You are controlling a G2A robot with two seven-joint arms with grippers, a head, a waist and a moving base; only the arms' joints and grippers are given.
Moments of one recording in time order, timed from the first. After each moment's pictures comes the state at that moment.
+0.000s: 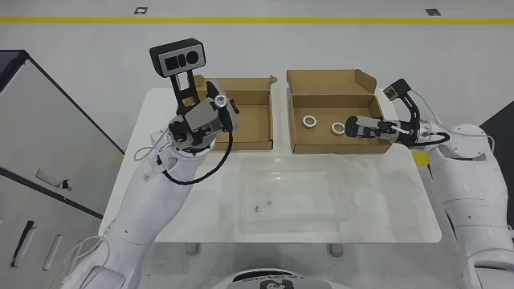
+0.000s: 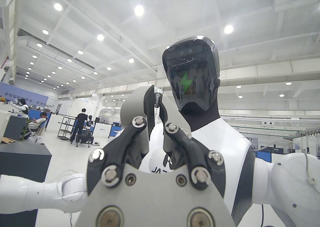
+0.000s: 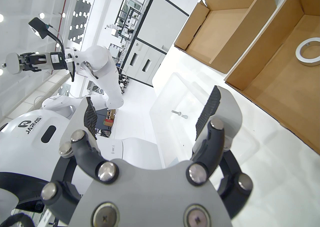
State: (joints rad) left arm 1.13 -1.29 -1.09 -1.85 -1.02 -0.82 -1.00; right arm -1.21 -1.01 1.54 -1.28 0.41 -0.40 1.42
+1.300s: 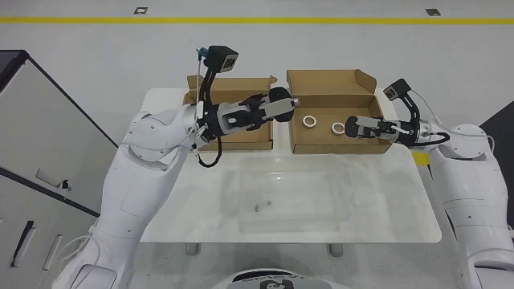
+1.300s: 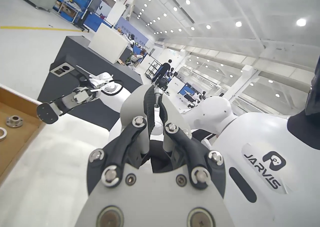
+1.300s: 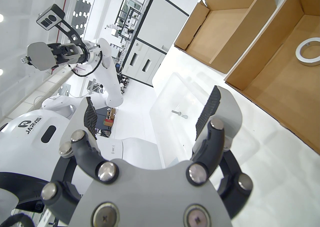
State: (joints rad) left arm 1.12 -1.25 -1.19 -1.83 -0.33 -0.37 -0.93; right arm -1.21 -1.01 1.54 -1.28 0.41 -0.40 1.42
